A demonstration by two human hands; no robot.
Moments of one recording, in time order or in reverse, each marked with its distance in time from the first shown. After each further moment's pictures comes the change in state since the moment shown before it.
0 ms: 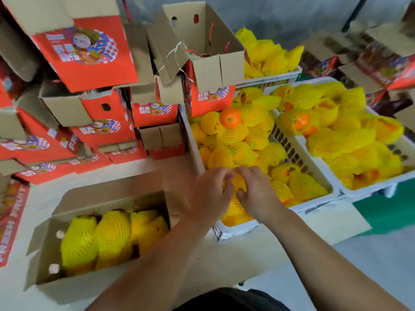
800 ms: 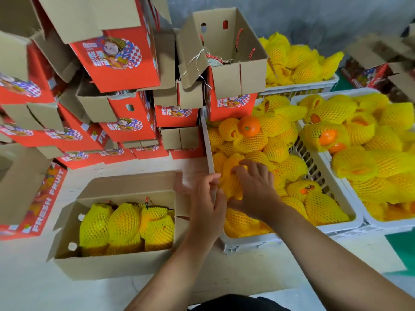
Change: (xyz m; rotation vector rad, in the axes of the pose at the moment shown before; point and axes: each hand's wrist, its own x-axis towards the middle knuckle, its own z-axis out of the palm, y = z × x) left_hand -0.027 -0.006 0.012 -0.206 0.397 -0.173; right_hand 0.039 0.003 0.005 -0.190 -0.009 -0.259
